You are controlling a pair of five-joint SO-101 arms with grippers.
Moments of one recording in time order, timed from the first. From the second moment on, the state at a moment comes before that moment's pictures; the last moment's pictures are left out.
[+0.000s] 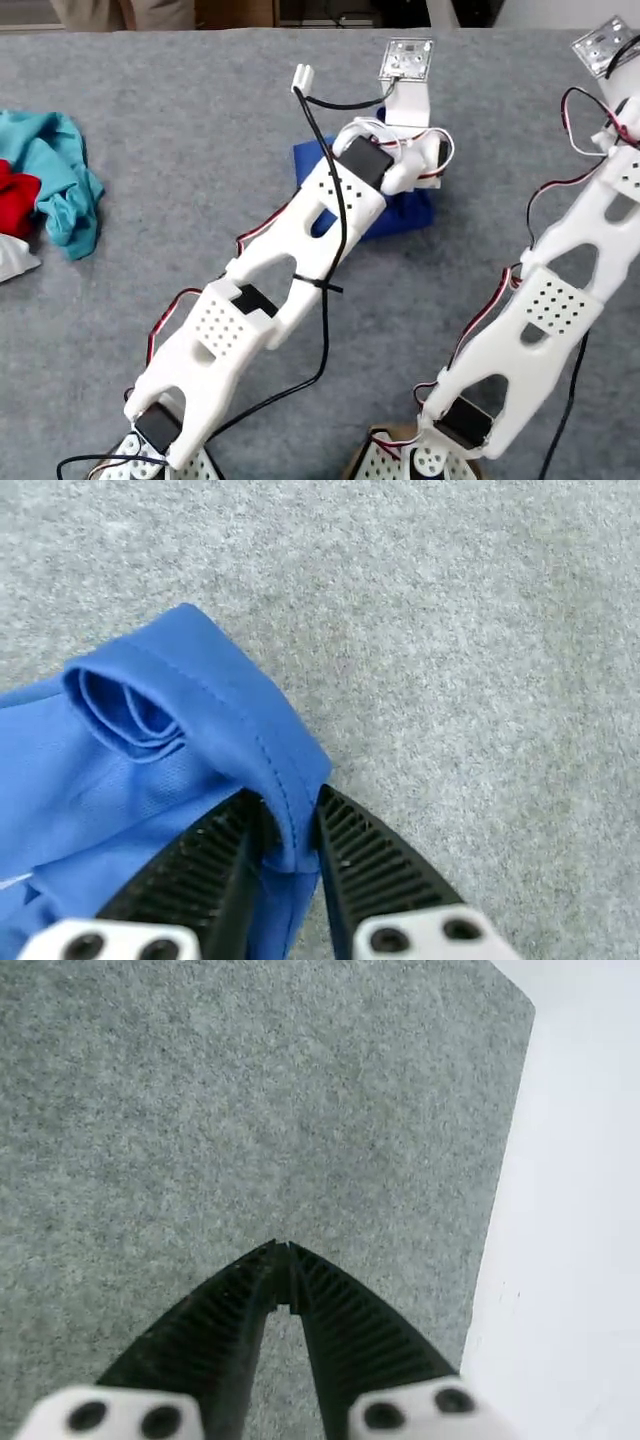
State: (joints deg) left arm 37.8 46.8 -63.6 65.2 19.3; right arm 32.4 55.3 -92.4 91.5 50.5
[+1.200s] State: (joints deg) left arm 19.3 58.0 -63.6 62.3 24.2; right arm 25.1 55.3 -92.4 93.7 51.6
